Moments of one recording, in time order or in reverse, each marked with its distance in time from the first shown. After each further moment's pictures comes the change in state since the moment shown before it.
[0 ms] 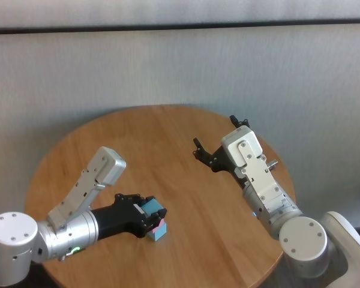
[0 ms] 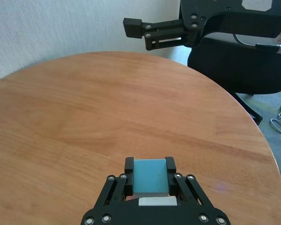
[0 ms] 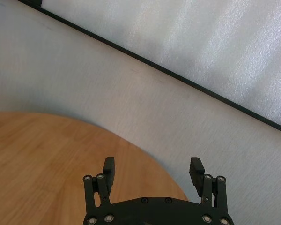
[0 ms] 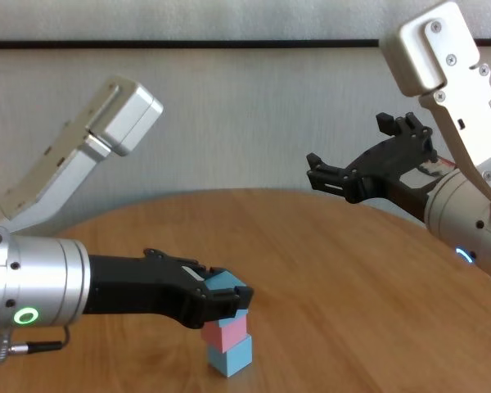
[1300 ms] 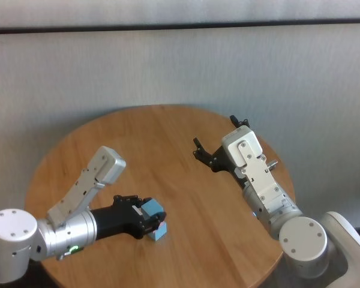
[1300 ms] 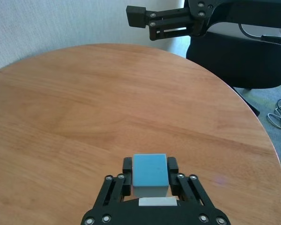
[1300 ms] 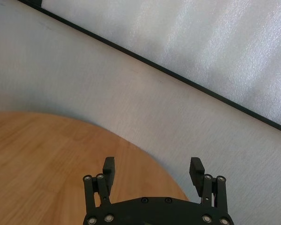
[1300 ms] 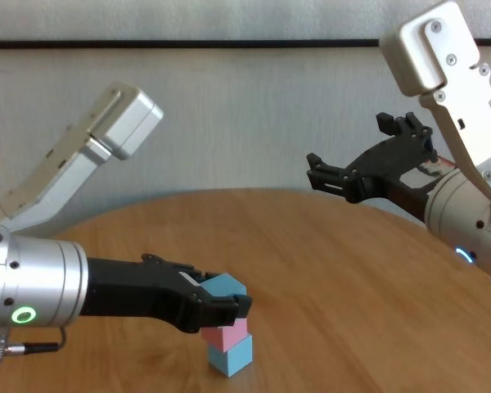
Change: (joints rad) left arm -0.030 0.015 0.027 0.026 -0.022 0.018 -0.008; right arm 0.000 0.000 0.000 0.000 0.000 0.000 0.000
